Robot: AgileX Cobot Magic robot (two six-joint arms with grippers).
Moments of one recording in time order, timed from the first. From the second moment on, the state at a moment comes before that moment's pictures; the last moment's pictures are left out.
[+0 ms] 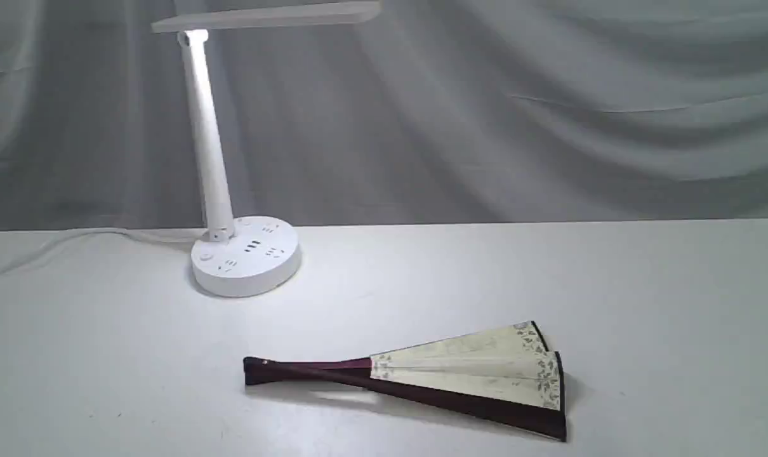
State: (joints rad) left arm -0.03 0.29 -0.61 -0.14 0.77 -0.16; right arm -0.16 0.36 -0.52 0.01 0.55 -0.10
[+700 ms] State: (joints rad) left arm -0.03 0.84 -0.62 -0.12 0.58 0.00; right arm -0.16 0.73 -0.52 0.11 0.51 -0.11
